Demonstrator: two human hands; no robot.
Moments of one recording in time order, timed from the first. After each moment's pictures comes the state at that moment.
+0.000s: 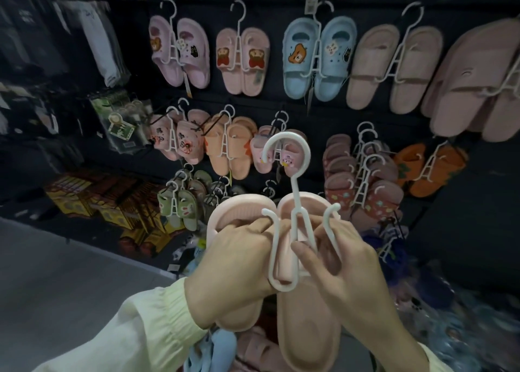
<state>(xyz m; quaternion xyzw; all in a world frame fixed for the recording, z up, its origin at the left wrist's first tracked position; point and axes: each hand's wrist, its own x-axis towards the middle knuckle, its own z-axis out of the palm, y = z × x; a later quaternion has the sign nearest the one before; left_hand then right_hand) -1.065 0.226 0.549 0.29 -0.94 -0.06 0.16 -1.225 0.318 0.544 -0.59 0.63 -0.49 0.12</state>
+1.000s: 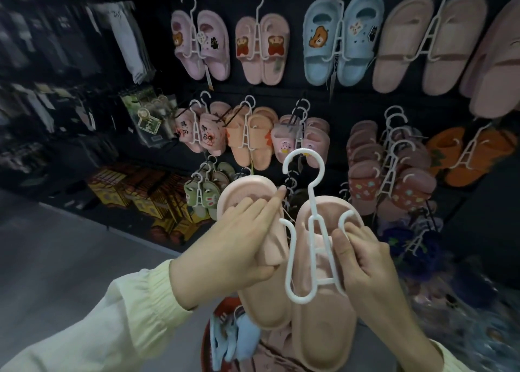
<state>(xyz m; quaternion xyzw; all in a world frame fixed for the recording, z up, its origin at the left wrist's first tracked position) -1.036 0.224 0.562 0.32 -0.94 -0.05 0.06 -1.229 0.319 0.509 -0.56 0.64 -0.50 0.16</state>
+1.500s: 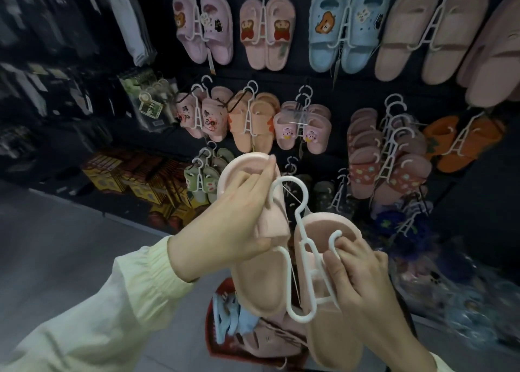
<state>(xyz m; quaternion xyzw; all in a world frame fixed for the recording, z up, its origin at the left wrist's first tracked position) -0.998 0.230 0.584 0.34 -0.92 -0.14 0.11 -1.178 0.359 0.503 -0.59 0.69 -0.41 0.12</state>
